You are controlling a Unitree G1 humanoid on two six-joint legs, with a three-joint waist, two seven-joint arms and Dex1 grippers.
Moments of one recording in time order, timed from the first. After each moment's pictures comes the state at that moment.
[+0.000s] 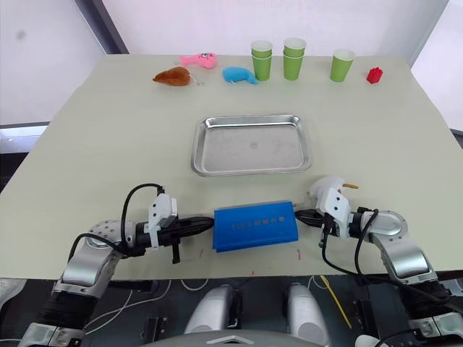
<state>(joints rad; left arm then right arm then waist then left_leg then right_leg) -0.06 0.63 -0.04 -0.02 -0.35 0.14 -1.15 -0.14 -0.61 0.12 -0.07 0.23 0.17 1.05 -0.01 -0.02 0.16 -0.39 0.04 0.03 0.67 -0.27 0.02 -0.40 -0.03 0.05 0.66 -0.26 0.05</state>
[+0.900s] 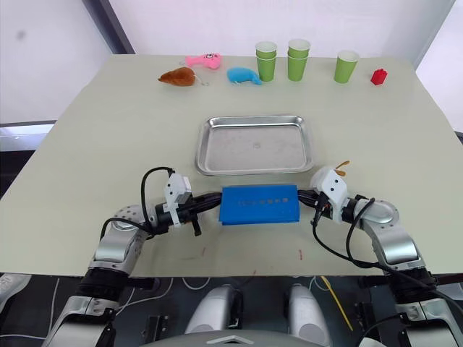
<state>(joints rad) -0.26 0.47 -0.05 0.18 -0.27 0.08 -1.05 -0.23 -0.54 0.10 0.00 0.22 0.22 0.91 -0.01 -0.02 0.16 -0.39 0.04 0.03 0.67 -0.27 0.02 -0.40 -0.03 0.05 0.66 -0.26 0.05</state>
